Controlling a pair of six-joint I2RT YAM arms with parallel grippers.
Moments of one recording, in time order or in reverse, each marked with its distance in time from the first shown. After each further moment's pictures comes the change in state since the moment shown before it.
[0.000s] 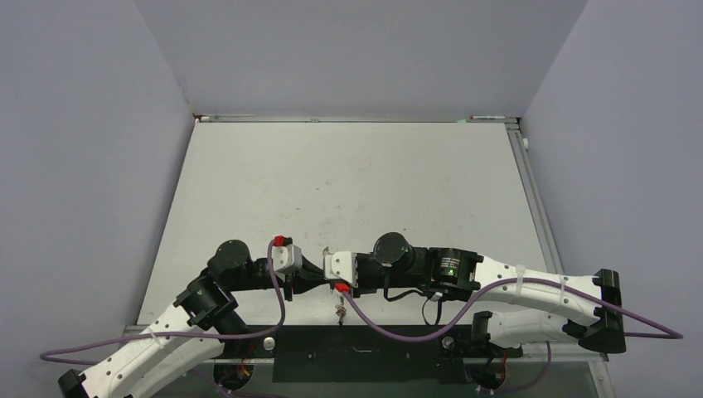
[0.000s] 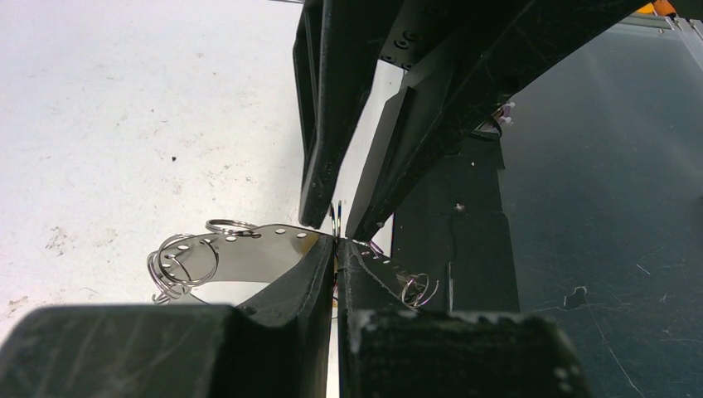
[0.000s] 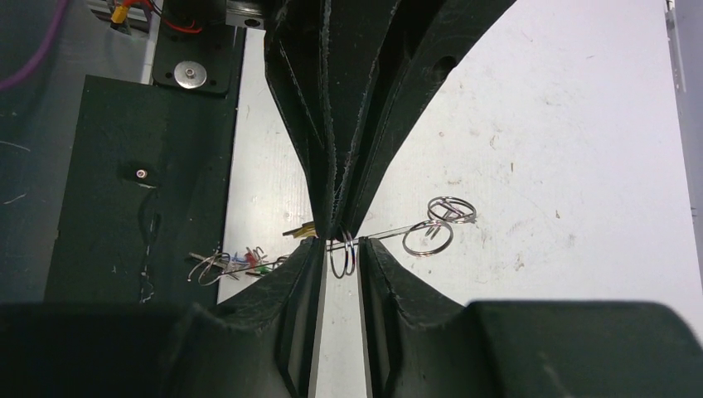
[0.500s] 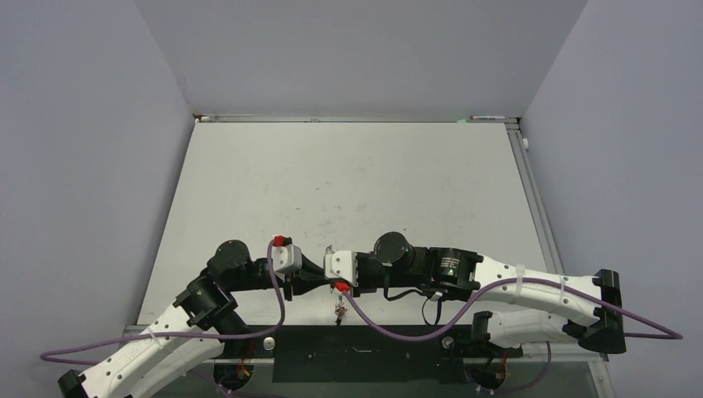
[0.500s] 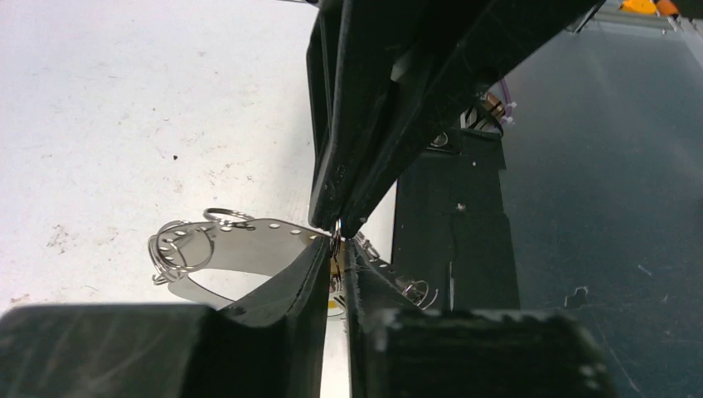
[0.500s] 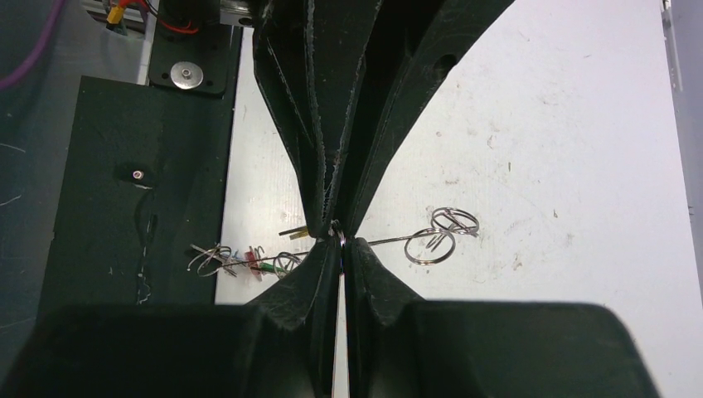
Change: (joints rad) left arm 0.000 0.000 0.000 -0.003 -0.002 0.000; right arm 0.000 0.000 0.000 0.002 0.000 -0.002
